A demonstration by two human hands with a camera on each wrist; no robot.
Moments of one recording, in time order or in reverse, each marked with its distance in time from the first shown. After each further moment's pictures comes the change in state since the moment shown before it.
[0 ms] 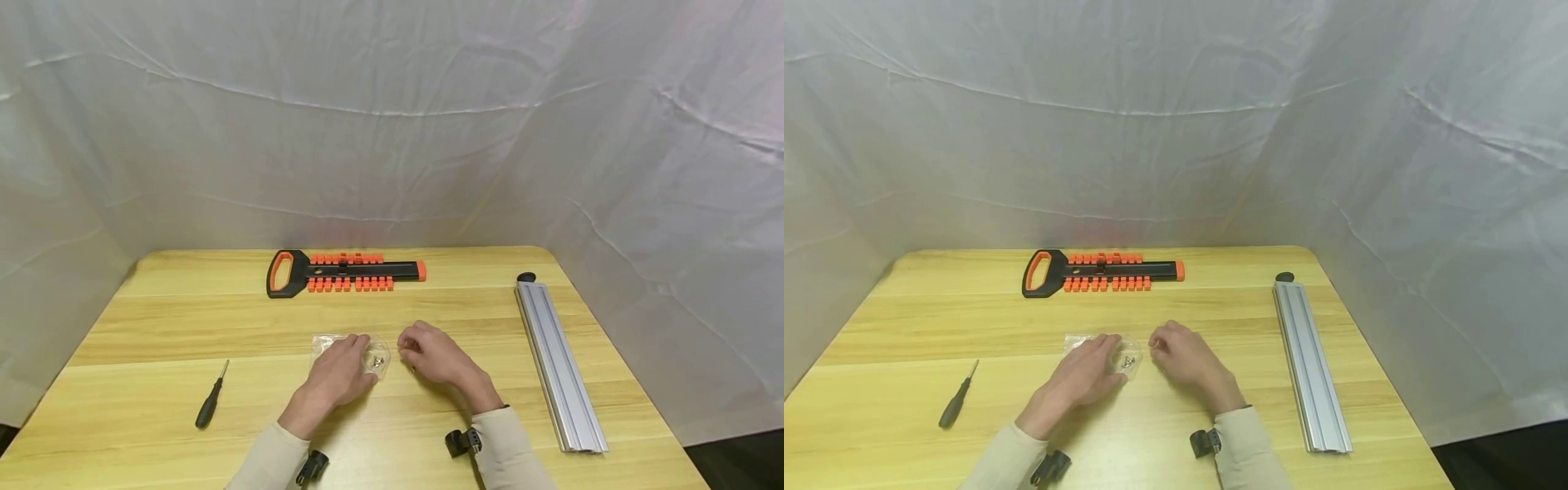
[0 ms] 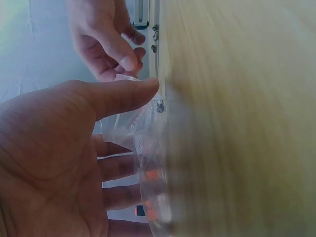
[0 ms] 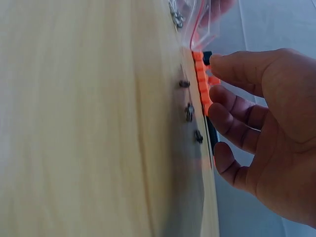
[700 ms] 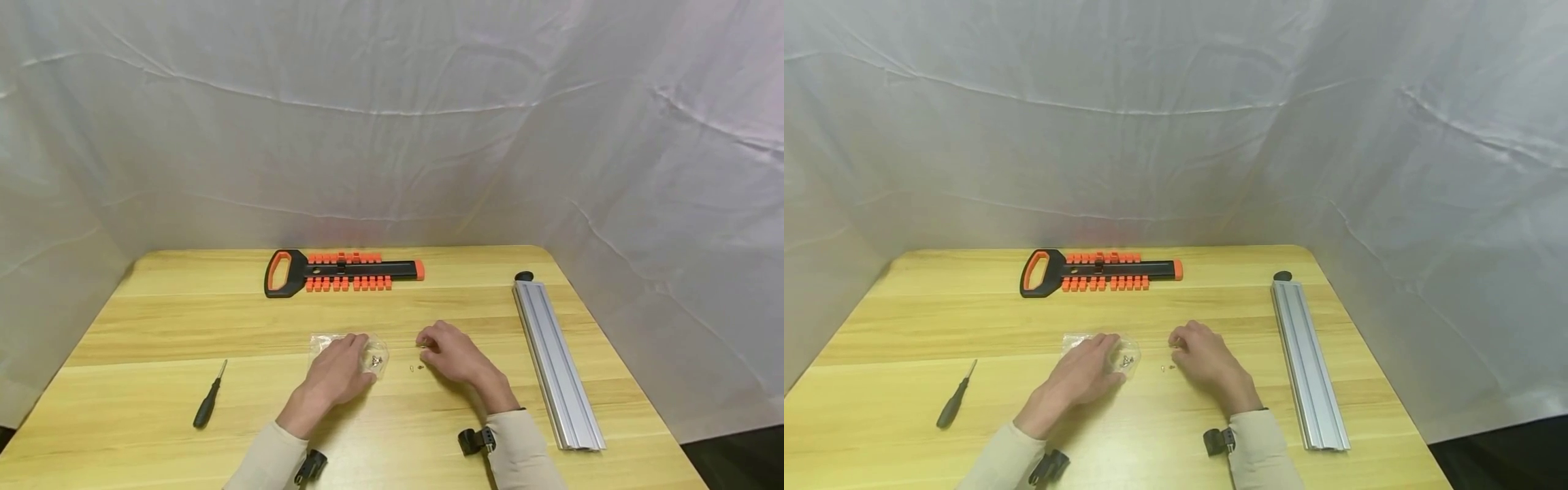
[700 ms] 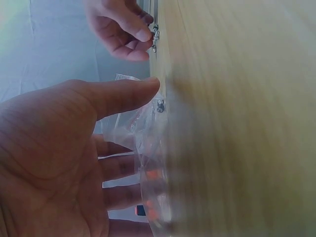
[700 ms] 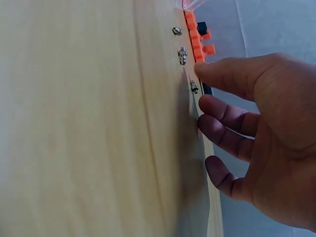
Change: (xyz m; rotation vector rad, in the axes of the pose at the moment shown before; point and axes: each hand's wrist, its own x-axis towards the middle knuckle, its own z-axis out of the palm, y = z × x) left_hand 0.001 -0.001 0.000 -0.013 -0.009 -0.007; right_hand -0.015 0.026 -0.010 -0.006 0.014 0.108
